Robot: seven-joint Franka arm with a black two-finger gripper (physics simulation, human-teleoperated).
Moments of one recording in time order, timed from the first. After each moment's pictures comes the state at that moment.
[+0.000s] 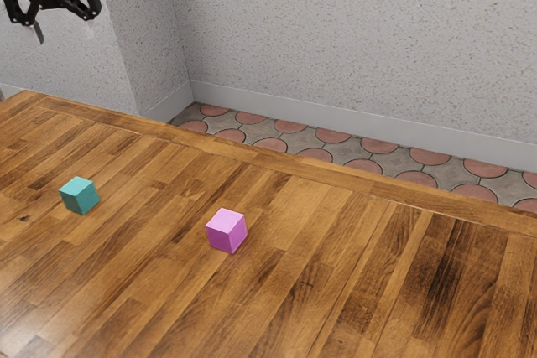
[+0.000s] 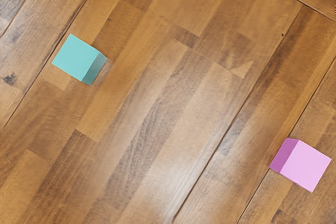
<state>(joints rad) -0.77 0.08 1.08 -1.27 -0.02 1.38 -0.25</state>
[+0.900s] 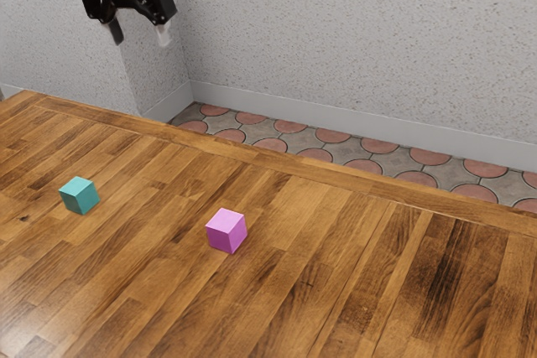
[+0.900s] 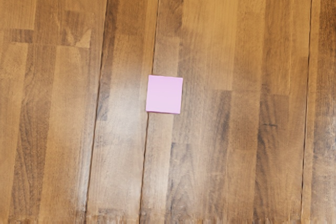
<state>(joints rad) -1.19 -0.06 1.07 -1.30 0.03 1.35 -0.20</state>
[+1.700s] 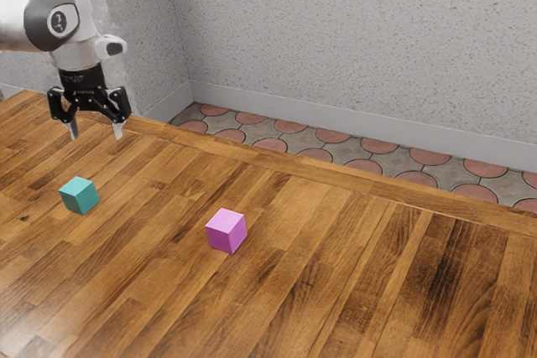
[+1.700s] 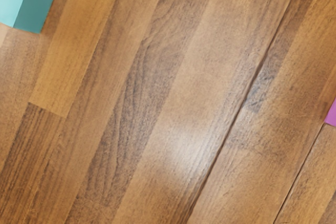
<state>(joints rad) 0.07 -0.02 0.17 -1.76 0.03 1.66 -0.18</state>
